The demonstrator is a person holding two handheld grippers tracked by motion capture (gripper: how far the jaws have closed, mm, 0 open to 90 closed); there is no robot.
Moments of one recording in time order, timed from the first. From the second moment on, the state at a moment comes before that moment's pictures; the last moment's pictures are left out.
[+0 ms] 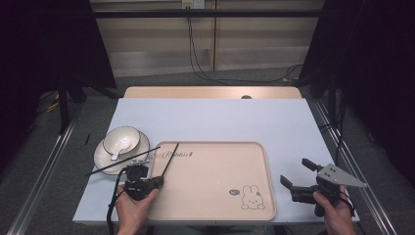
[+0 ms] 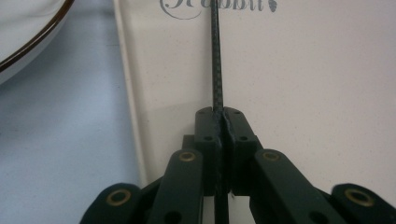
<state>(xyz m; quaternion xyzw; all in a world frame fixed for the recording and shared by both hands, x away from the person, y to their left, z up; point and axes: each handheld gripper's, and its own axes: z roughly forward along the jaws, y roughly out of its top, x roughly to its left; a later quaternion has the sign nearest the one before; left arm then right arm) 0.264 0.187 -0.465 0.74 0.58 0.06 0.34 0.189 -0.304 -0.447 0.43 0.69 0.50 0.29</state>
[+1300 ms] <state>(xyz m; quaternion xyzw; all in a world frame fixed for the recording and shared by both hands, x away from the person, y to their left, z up) 0.241 0.247 -0.436 0.76 0.45 0.13 0.44 0.189 -0.304 -0.447 0.43 0.69 0.51 0.29</state>
